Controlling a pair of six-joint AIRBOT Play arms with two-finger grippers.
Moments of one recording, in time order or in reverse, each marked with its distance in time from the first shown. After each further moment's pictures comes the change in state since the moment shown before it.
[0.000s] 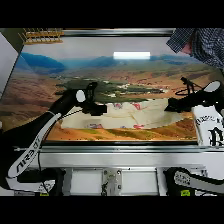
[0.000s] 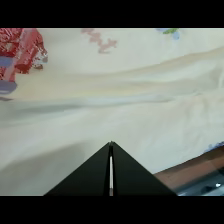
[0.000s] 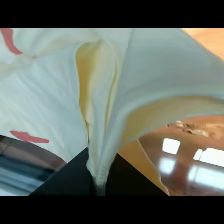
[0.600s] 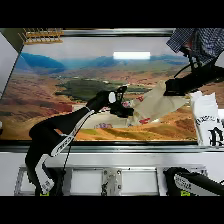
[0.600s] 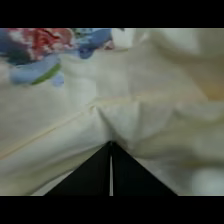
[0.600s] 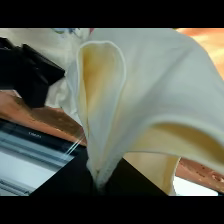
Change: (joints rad) left arm -0.238 -0.383 0.385 -0.138 0.017 0.008; right arm 0.293 0.099 0.436 -0.115 0.273 0.244
